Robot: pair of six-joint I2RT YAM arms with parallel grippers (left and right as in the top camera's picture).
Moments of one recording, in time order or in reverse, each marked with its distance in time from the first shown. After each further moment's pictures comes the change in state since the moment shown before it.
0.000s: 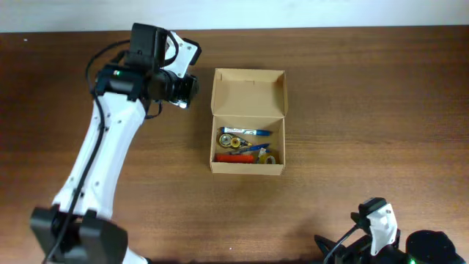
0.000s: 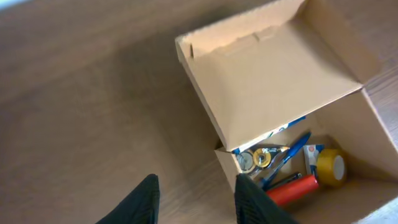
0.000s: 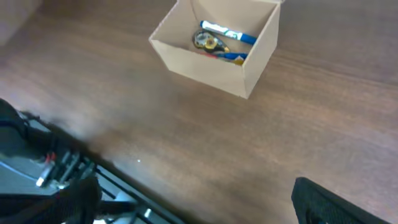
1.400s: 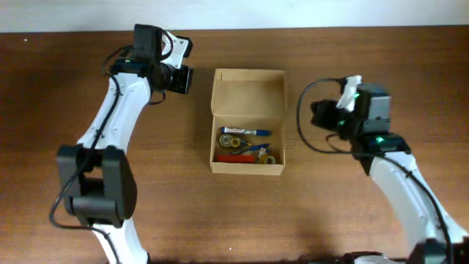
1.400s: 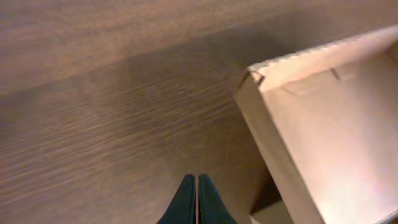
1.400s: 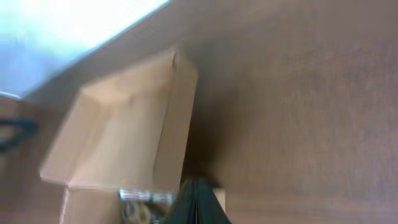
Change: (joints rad) left arm 0.090 0.296 0.000 0.293 0.111 -0.071; right arm -0.395 1.094 -0.070 1.159 -0.139 0.294
